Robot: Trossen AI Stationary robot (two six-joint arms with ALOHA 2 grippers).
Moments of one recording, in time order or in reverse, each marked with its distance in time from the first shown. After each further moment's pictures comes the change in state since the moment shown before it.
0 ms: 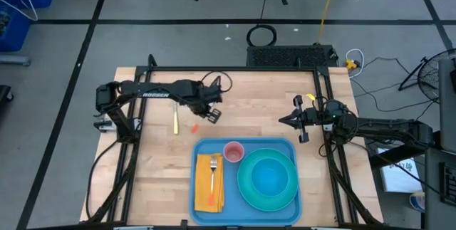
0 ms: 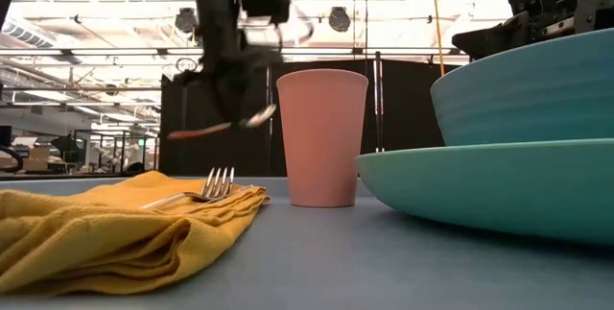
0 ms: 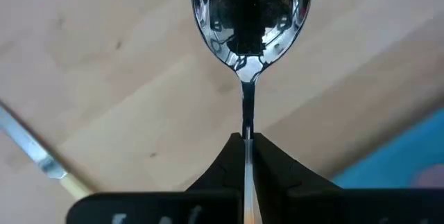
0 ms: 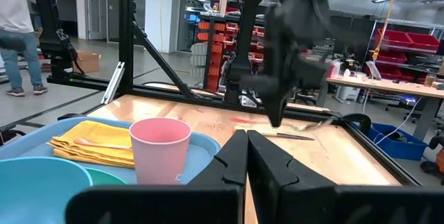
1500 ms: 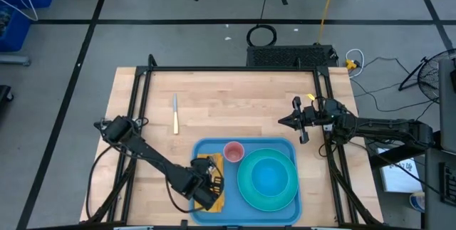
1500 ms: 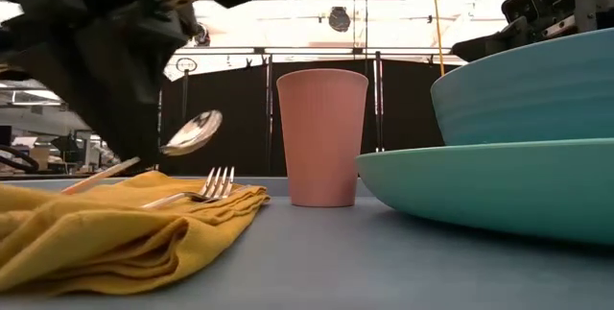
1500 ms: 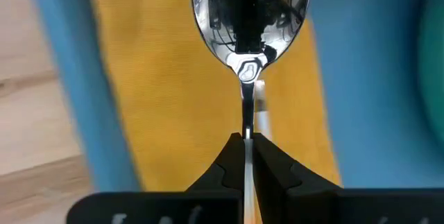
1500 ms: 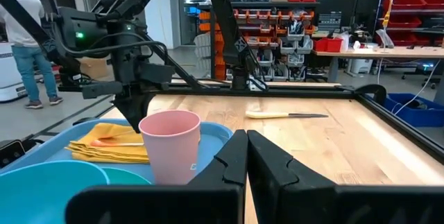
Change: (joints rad) left arm -0.810 0.272 0.100 0.139 -0.216 -1.188; right arm 0.000 0.000 0.000 -0.052 -0.002 0.109
